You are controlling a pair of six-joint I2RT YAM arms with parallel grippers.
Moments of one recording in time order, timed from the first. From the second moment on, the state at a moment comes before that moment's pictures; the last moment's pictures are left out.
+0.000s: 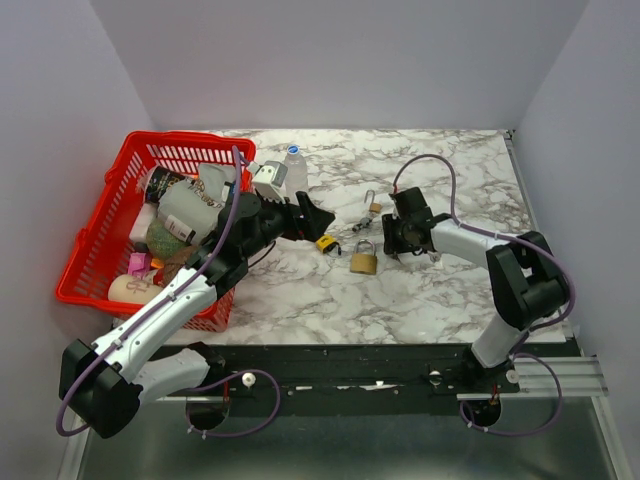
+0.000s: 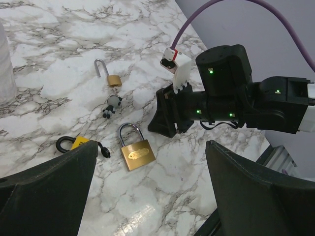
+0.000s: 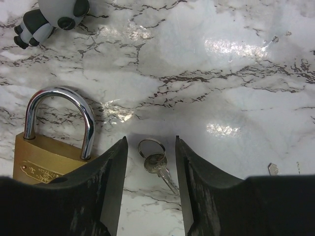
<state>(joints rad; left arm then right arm) -0.61 1.06 0.85 0.03 0.14 -0.52 0.42 1.69 0.95 -0.25 0.04 0.25</state>
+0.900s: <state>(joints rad) -0.61 1.06 0.85 0.03 0.14 -0.52 0.46 1.70 0.97 -0.30 0.15 0.32</state>
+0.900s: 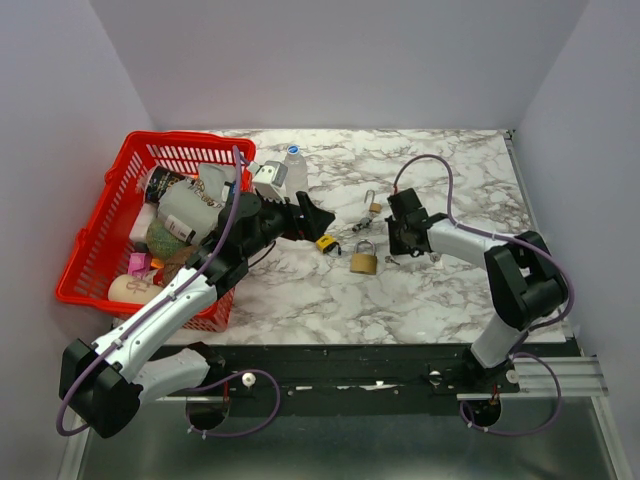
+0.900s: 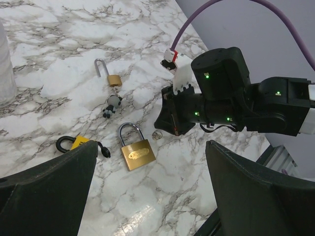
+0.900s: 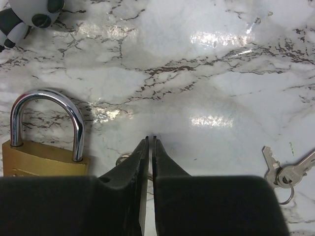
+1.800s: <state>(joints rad) -0.61 1.06 0.85 0.03 0.14 -0.52 0.47 1.61 0.87 -0.29 0.06 0.42</state>
